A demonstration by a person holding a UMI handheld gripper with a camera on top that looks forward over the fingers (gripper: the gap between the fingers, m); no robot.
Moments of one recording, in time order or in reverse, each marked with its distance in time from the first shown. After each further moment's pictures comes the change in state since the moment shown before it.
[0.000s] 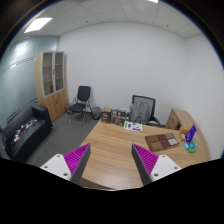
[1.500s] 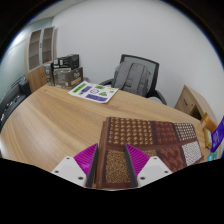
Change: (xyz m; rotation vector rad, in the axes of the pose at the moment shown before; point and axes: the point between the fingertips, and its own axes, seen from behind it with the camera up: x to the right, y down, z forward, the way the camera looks) arm 0.334 0.202 0.504 -0.219 -0.074 -0.081
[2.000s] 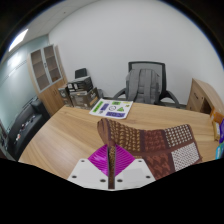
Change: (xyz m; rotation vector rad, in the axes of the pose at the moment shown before) arm -0.055 -0.057 -0.053 0.064 -0.201 0.169
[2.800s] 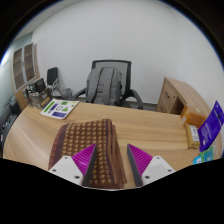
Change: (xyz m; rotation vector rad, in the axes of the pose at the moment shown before) arm 0.210 -0.002 -0.007 -0.011 0.284 0.003
